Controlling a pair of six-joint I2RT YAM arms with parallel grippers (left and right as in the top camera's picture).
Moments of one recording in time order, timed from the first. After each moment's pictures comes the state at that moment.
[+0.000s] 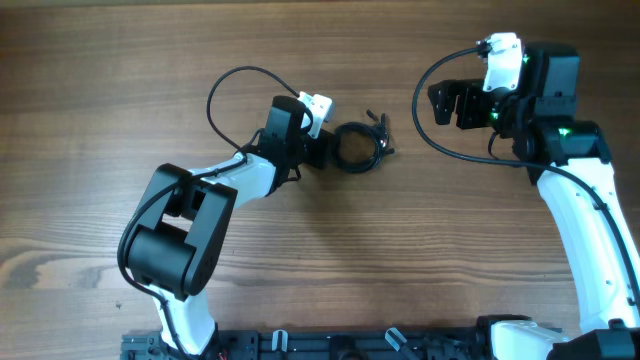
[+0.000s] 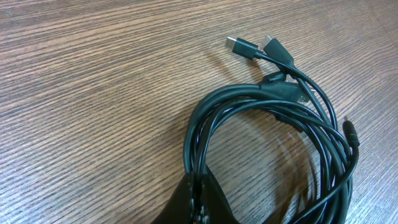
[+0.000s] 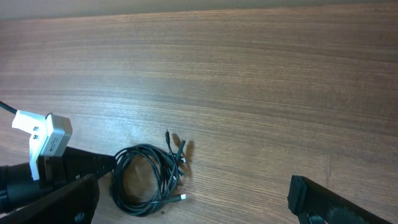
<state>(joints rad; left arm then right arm) -0.42 1.96 0.97 0.22 0.33 -0.11 0.02 1.41 1.20 -0.55 -0.30 0.03</state>
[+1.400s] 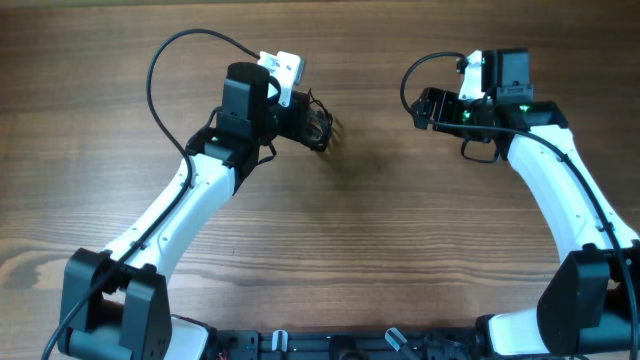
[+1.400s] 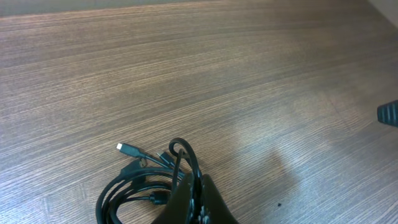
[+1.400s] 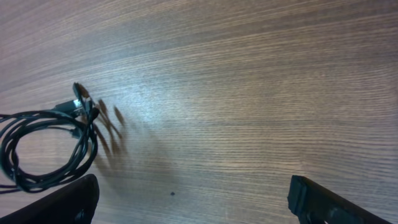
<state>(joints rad) -0.34 1.58 1.06 -0.10 0.25 -0.11 0.07 1.62 1.20 -0.59 -0.26 0.28</state>
